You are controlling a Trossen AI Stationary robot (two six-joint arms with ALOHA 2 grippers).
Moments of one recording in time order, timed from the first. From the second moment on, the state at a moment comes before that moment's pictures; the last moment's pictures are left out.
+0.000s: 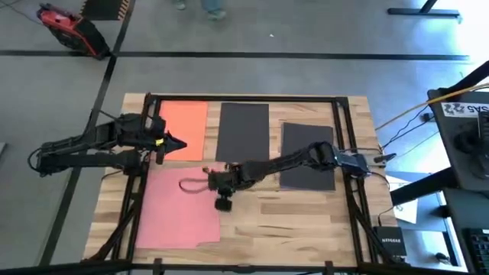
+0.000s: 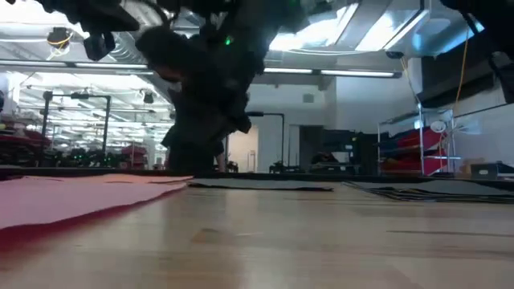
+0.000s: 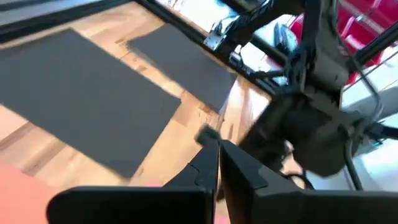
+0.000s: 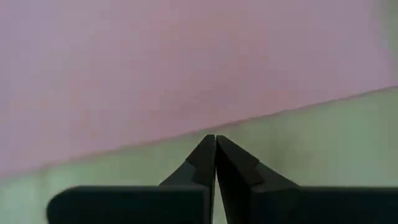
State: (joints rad) left arm 0.22 0.50 0.65 -0.55 0.12 -0.47; right arm 0.17 2.37 1.94 -0.62 0.03 0.37
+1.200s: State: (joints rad) left arm 0.22 0.50 0.65 -0.58 0.12 -0.43; right arm 0.17 2.40 2.03 -0.65 -0.28 0.28
